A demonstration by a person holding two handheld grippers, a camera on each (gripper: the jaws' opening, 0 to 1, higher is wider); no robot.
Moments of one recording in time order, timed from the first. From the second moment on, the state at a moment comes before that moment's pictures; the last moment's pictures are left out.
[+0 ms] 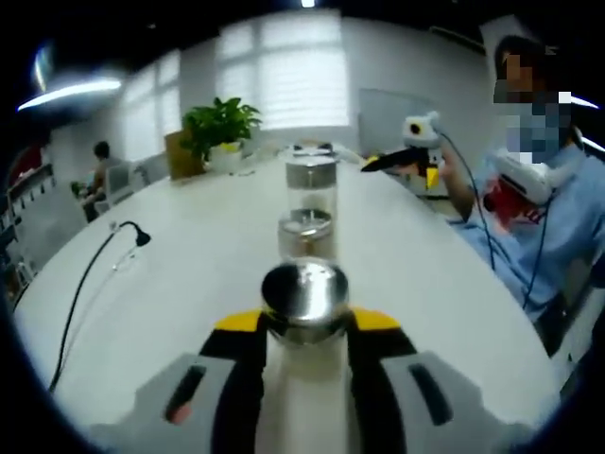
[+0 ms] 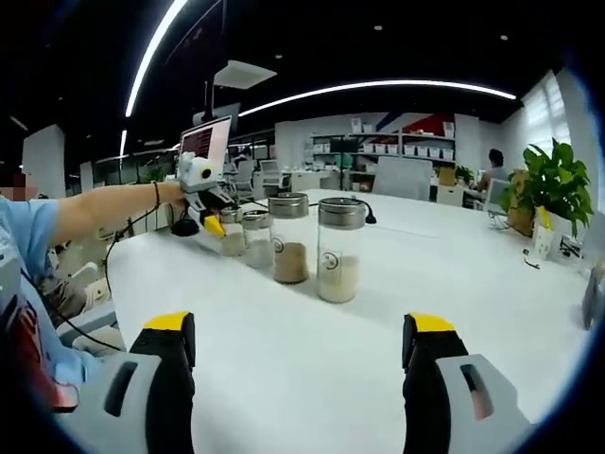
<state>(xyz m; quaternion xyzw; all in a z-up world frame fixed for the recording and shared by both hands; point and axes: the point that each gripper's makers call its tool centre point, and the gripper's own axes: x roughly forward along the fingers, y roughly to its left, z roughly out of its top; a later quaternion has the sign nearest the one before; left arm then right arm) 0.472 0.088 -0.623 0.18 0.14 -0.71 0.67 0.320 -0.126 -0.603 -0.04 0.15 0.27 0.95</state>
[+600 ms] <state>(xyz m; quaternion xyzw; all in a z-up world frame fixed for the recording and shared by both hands) 0.490 0.098 -0.612 0.14 0.14 -0.65 0.74 0.320 -0.135 -0.606 -0.03 0.16 0.25 0.95</state>
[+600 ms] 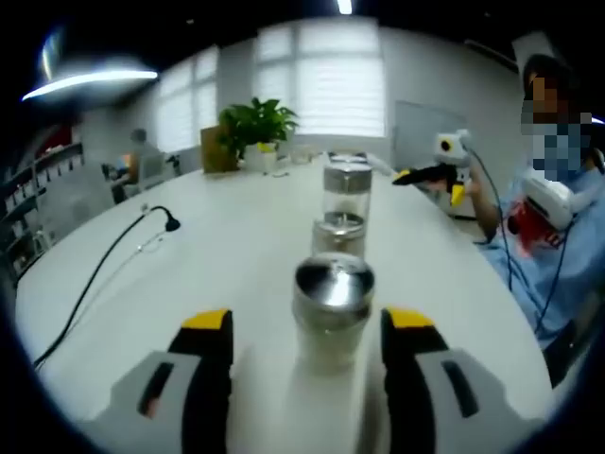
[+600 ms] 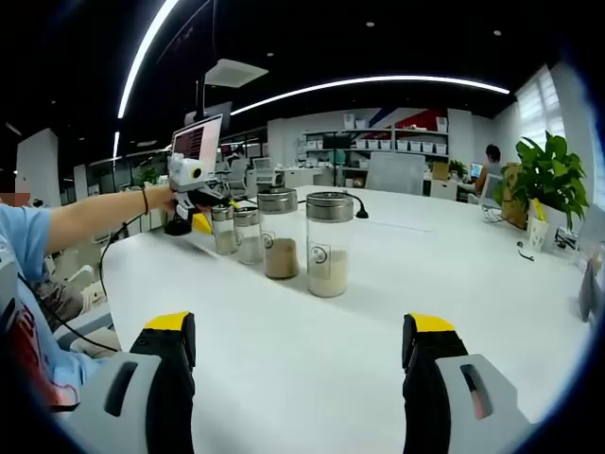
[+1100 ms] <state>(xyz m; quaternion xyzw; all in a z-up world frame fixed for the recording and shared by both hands) 0.475 0.101 -0.563 0.15 0.07 -0.61 0.77 0.321 -0.136 -0.606 -0.03 0.16 0.25 0.95</state>
